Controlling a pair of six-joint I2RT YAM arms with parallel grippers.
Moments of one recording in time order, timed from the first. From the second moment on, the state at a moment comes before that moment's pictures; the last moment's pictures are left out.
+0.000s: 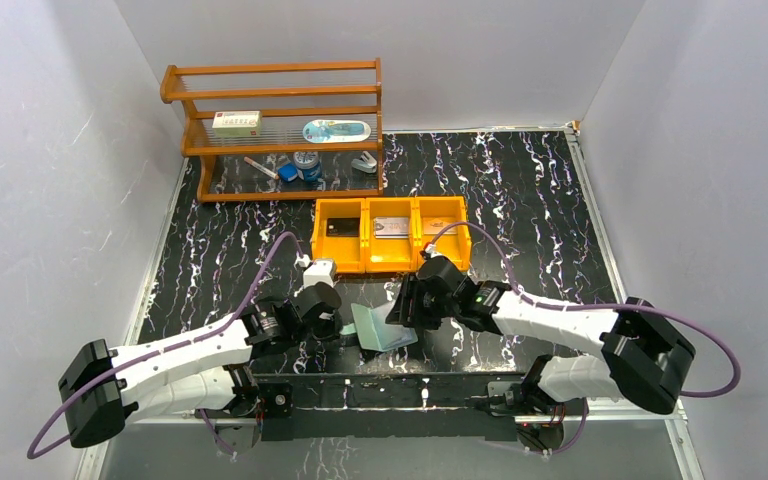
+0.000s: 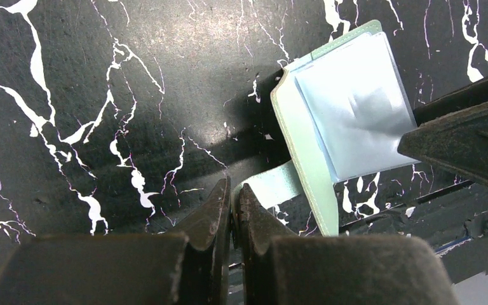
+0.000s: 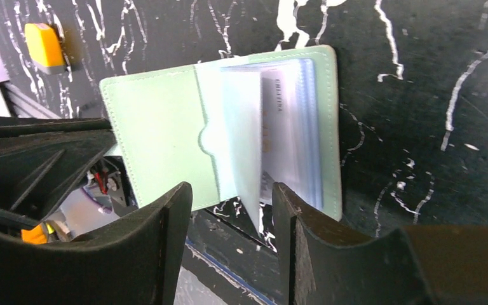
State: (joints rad) left arm -1.05 0.96 0.54 -0.51 -0.32 -0.84; right arm 0.98 1.25 0.61 -0.18 -0.08 1.02
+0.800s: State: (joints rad) left arm -1.05 1.00 0.53 -0.58 -0.39 -0.86; right arm 0.98 1.50 0.67 0.15 -0.44 0.97
